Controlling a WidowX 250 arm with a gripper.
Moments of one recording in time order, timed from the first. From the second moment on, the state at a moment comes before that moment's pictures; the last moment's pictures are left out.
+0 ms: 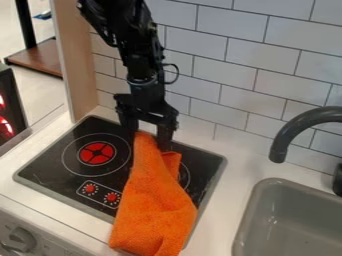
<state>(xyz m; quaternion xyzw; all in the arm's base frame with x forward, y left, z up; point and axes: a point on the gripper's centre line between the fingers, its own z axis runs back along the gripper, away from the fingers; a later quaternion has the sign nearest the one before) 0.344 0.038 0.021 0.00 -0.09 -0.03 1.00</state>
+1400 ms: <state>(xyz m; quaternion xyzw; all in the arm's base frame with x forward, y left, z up) 0.340 0.008 0.063 -0.02 -0.12 -0.10 0.99</state>
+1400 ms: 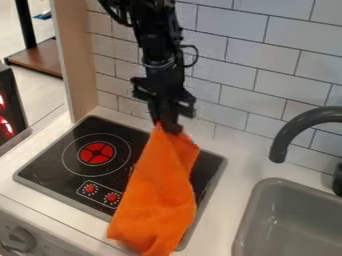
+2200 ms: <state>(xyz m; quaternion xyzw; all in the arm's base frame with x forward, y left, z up) 0.244 -0.039 0.073 -0.03 -0.15 -0.17 0.97</state>
